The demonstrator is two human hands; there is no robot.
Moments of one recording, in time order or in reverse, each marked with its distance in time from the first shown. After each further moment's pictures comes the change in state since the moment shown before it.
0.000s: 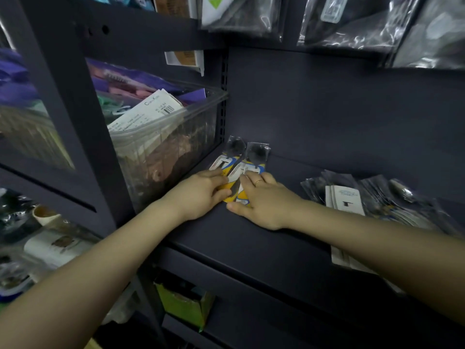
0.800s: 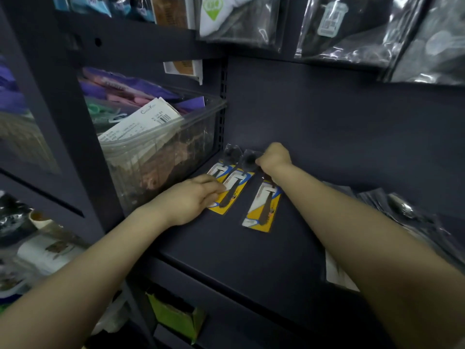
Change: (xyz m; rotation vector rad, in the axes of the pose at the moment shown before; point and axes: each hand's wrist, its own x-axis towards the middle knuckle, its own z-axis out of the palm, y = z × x) left_hand 0.003 -0.011 -0.006 -0.006 -0.053 0.029; right_hand 0.105 0.057 -0.029 0.708 0.403 0.505
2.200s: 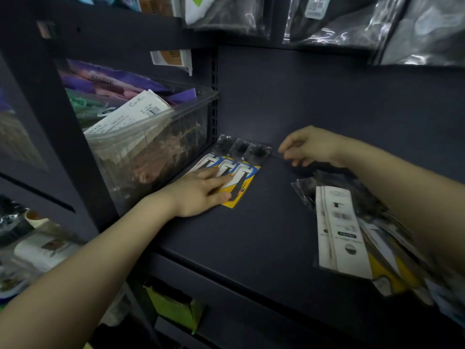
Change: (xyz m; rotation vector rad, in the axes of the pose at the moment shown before) left_hand 0.013 0.011 0.007 0.054 -0.141 -0.054; right_hand -0.028 0.036 -0.097 -0.051 -0.356 -0.245
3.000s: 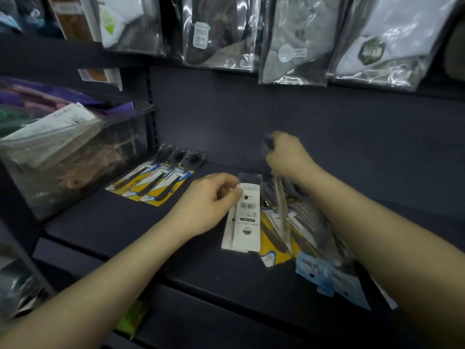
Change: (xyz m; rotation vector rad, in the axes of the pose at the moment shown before) left_hand -0.010 0.179 0.022 -0.470 0.479 0.147; right_hand -0.093 0.034 -0.040 -0.202 0.474 0.056
